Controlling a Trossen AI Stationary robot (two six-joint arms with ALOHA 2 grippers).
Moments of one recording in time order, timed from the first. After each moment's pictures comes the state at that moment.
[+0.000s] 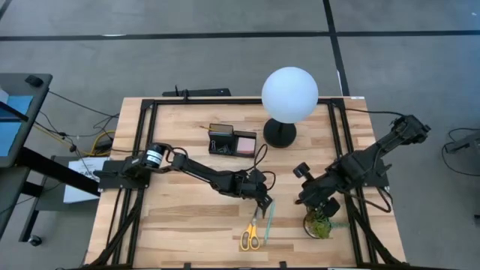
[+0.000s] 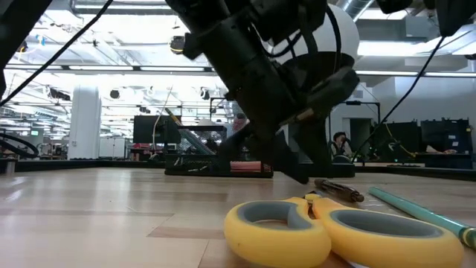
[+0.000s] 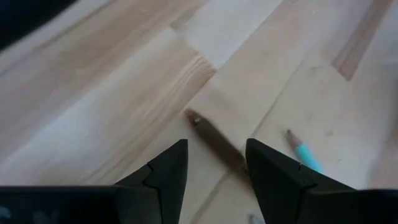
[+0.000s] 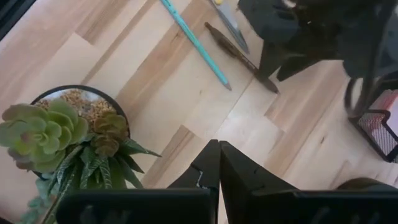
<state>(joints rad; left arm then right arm) -0.22 2.22 1.52 -0.21 -0.29 -0.90 0.56 1.28 1.14 -1.07 0.11 -0.18</state>
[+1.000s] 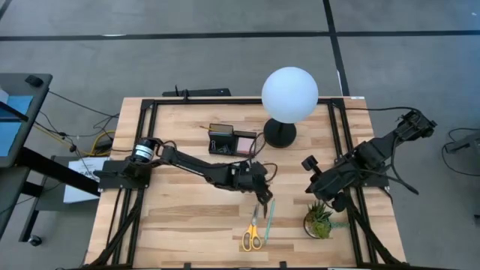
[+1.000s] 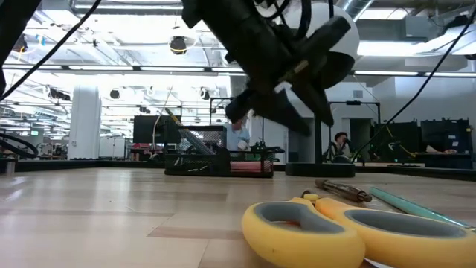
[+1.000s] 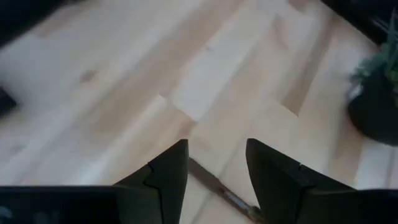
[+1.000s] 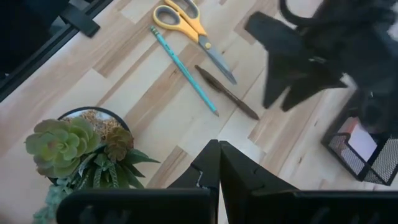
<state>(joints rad) -0.20 2.10 1.52 -0.24 -0.31 -0.78 0.56 1.11 1.14 -1.04 0.10 -0.22</state>
